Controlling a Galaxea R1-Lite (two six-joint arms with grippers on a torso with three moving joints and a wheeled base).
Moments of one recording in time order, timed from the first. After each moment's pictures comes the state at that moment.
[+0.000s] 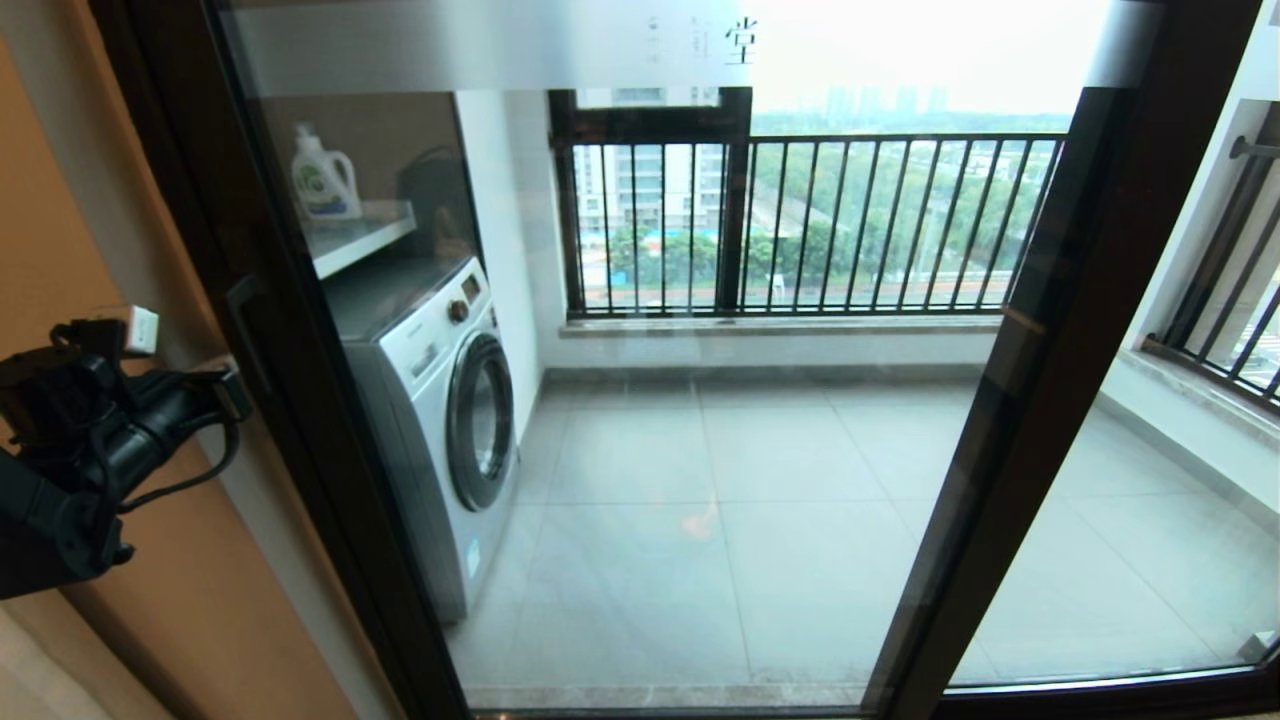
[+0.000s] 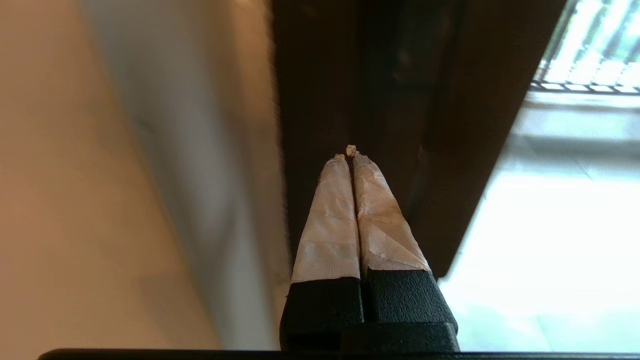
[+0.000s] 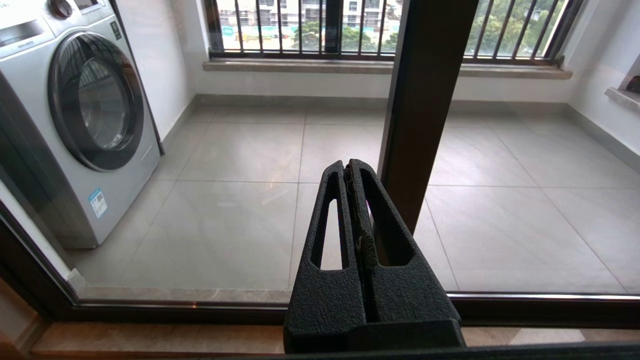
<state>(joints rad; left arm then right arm) 0.36 2.08 -0.86 -1.28 -0.28 -0.02 0.00 0.00 0.00 -0.03 0.04 -0.06</state>
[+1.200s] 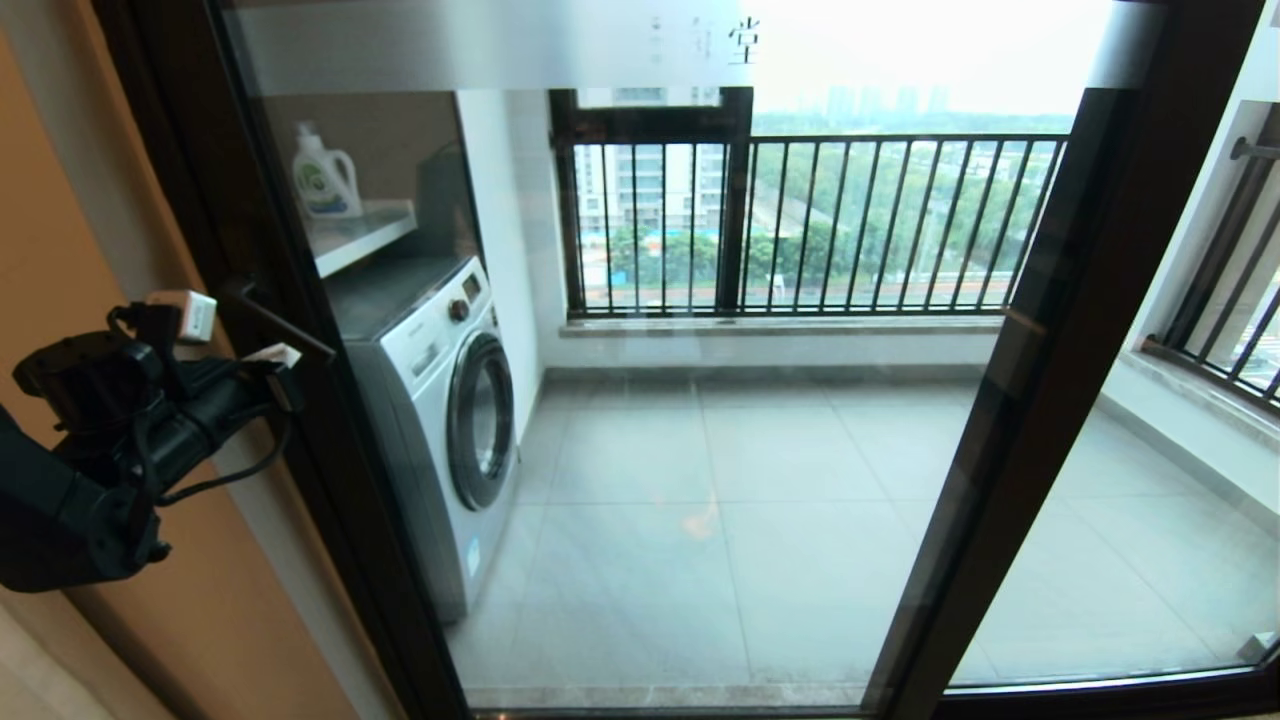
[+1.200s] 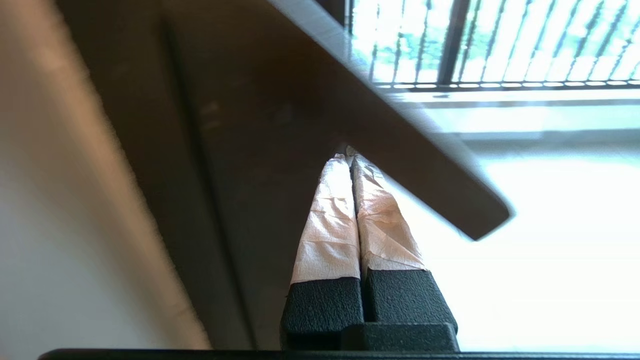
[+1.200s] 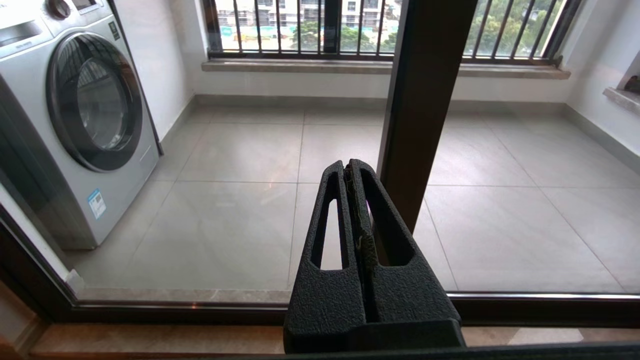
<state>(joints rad) 0.21 2.02 -0.82 -1.28 -0.29 -0.02 0.00 0.00 0.00 -0.03 0.04 -0.06</state>
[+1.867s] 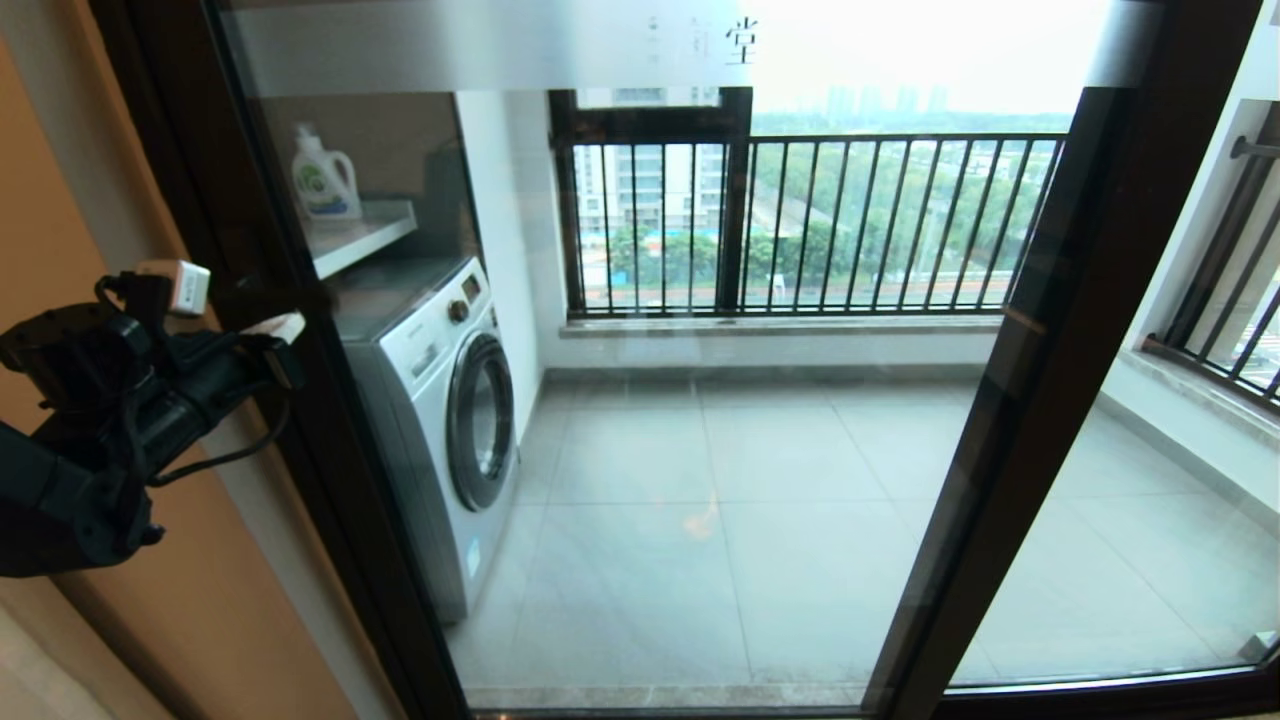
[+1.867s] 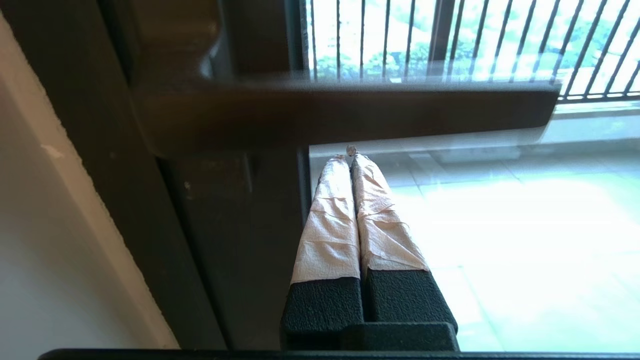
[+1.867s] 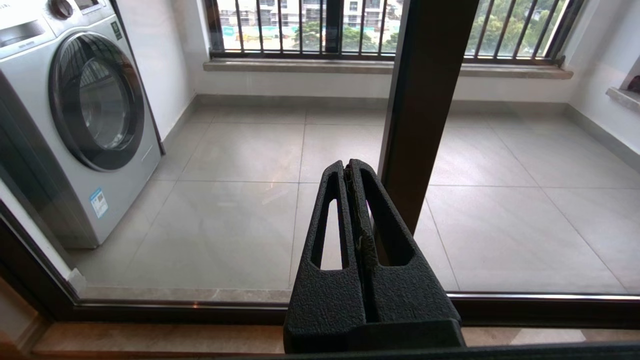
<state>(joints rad) 0.19 1.96 -0.84 -1.25 -0.29 -0.01 0.00 0.00 0.00 -0.03 0.04 -0.06</state>
